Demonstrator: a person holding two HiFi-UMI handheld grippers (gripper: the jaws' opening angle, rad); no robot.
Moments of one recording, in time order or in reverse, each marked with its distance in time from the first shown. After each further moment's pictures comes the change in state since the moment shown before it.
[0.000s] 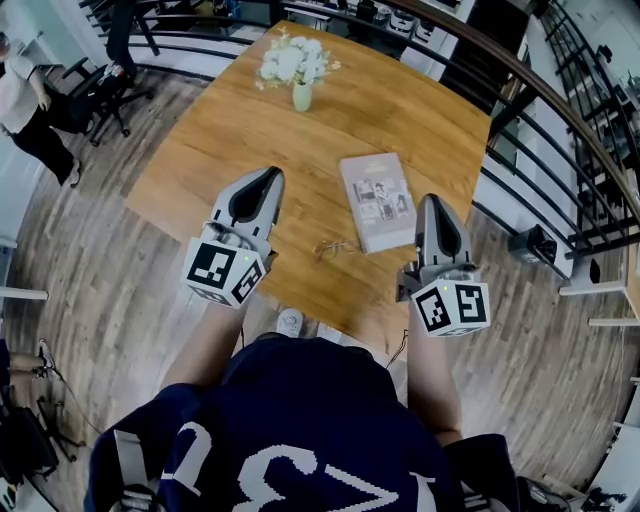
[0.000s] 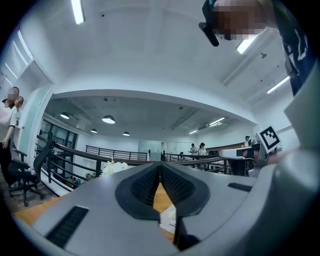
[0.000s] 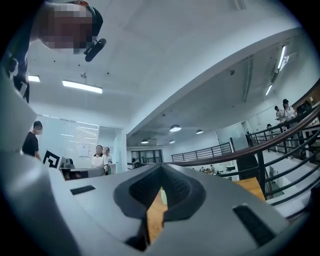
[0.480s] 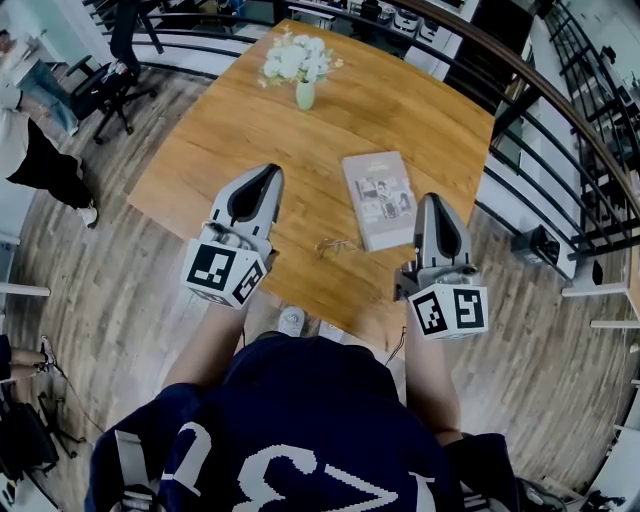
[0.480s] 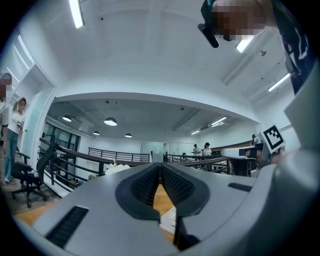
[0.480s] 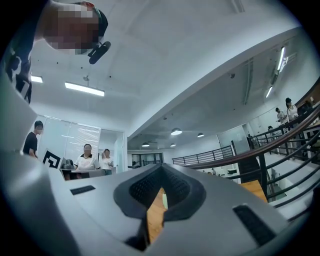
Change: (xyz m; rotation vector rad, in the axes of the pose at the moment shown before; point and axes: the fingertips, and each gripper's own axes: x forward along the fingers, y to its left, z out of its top) left arm -0.004 -0.001 0.008 0.013 -0.015 0.029; right arm -0.003 0.010 0.008 -0.008 -0.045 0.013
